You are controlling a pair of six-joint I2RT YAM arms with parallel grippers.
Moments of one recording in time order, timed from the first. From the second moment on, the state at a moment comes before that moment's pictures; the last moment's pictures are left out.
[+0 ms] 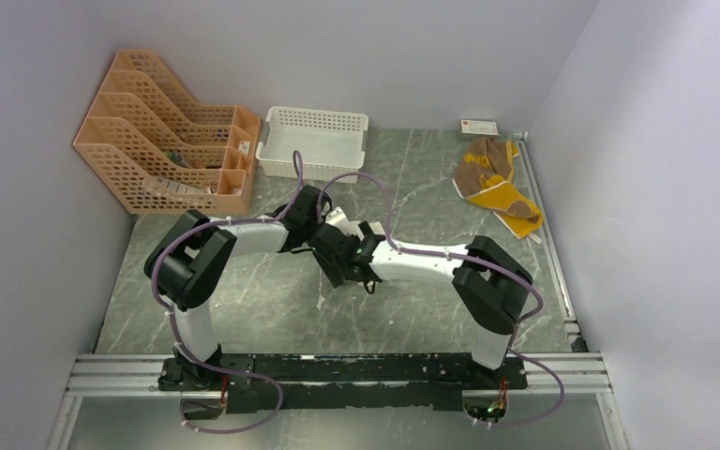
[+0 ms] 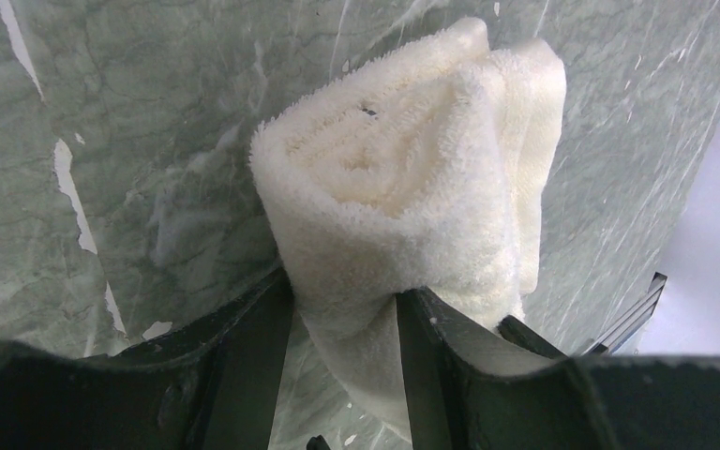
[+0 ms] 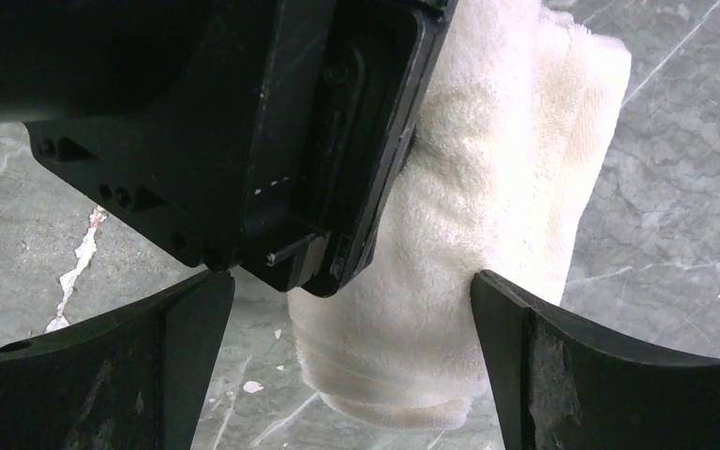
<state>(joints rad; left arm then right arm) -0.64 1.84 0.98 0.02 0.23 -0.83 1.03 1.78 1.14 -0.47 0.52 0.34</state>
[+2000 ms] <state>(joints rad) -0.57 1.56 0.72 -0.08 0.20 -0.84 0.56 1.63 0.80 0.09 -0.48 0.47</state>
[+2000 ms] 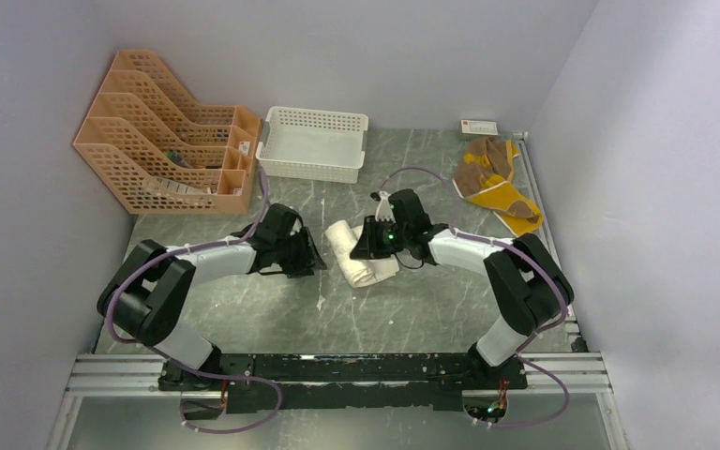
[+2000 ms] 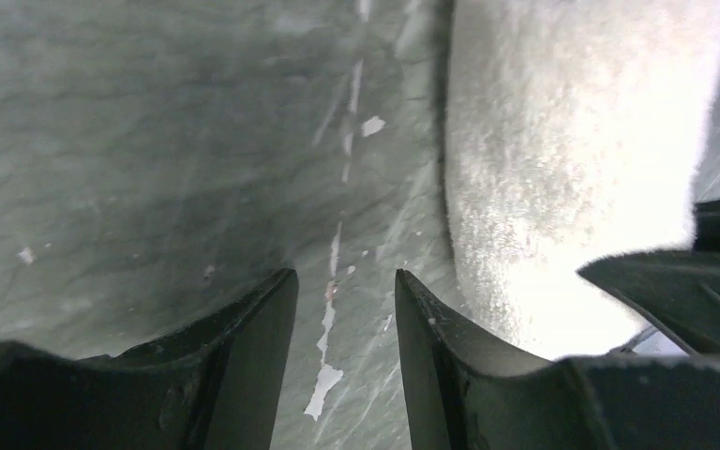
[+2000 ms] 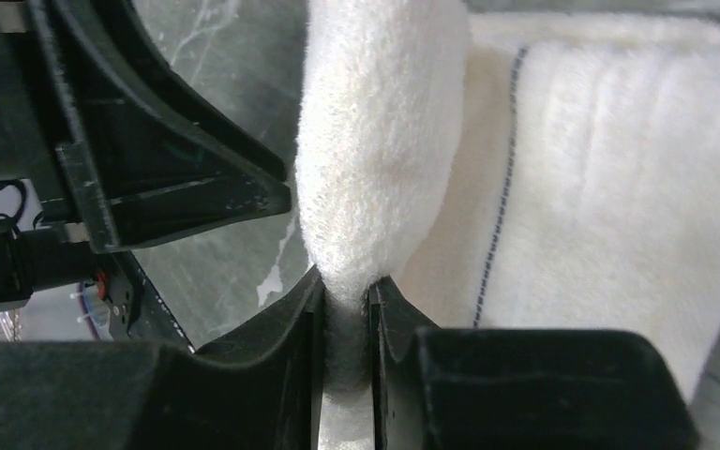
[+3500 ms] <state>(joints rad) -0.43 1.52 0.66 -0.03 0.30 -0.77 0.71 1.93 0.63 0.86 -0.54 1.15</state>
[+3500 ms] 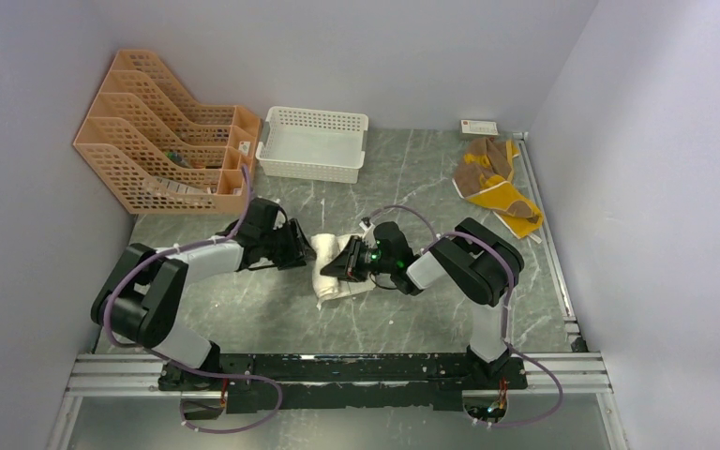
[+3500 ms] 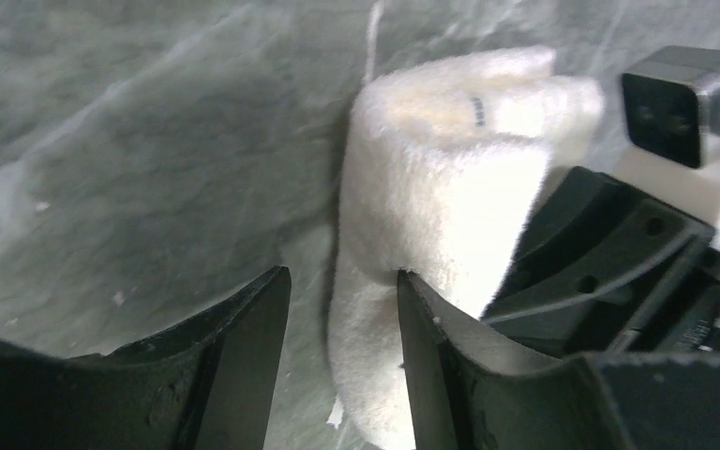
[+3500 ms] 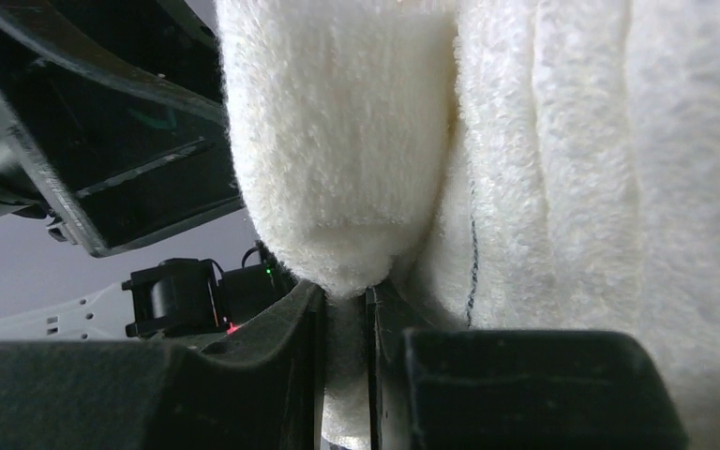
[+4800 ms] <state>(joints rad) -0.38 1.78 0.61 0.57 0.67 -0.70 0.70 1.94 0.72 0.69 -0.58 1.02</state>
